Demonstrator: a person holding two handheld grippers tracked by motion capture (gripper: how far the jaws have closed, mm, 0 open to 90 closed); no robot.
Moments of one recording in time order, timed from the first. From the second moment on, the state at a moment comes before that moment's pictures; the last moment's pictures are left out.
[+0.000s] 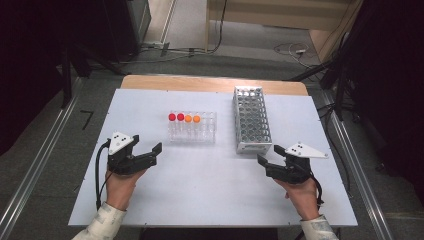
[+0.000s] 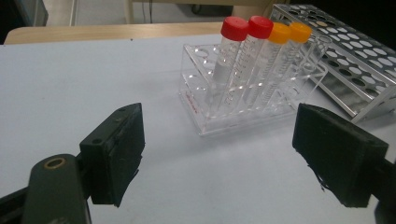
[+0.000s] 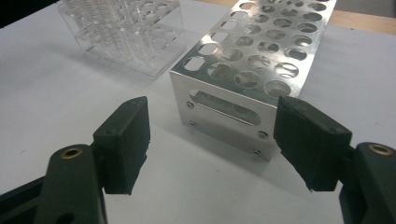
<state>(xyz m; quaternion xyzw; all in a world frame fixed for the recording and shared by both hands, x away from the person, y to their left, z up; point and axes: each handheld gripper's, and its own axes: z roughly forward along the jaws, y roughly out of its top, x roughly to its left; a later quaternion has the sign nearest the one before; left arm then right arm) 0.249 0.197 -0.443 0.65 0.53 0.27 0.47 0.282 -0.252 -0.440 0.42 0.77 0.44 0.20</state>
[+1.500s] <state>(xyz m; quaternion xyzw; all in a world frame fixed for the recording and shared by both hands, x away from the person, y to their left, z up) 0.227 0.228 -0.455 0.64 0.56 0.28 0.45 0.269 -0.320 -0.446 0.47 0.74 0.43 0.23</state>
